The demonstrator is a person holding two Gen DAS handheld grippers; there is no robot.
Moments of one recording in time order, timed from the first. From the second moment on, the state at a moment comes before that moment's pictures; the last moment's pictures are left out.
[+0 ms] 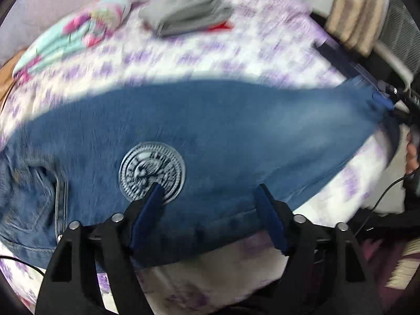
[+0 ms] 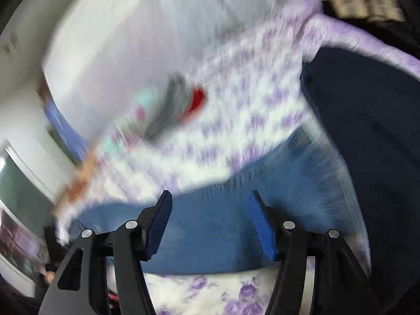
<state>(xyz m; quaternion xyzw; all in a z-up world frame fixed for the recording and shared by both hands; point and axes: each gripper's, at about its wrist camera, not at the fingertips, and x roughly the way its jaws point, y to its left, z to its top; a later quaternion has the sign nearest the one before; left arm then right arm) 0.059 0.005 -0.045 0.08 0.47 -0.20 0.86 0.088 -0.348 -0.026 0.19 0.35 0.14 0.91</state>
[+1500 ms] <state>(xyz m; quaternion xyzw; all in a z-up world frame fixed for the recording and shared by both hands) 0.061 -0.003 -0.046 0.04 0.51 -0.24 0.82 0.217 -0.073 -0.043 0.11 0.68 0.51 0.51</state>
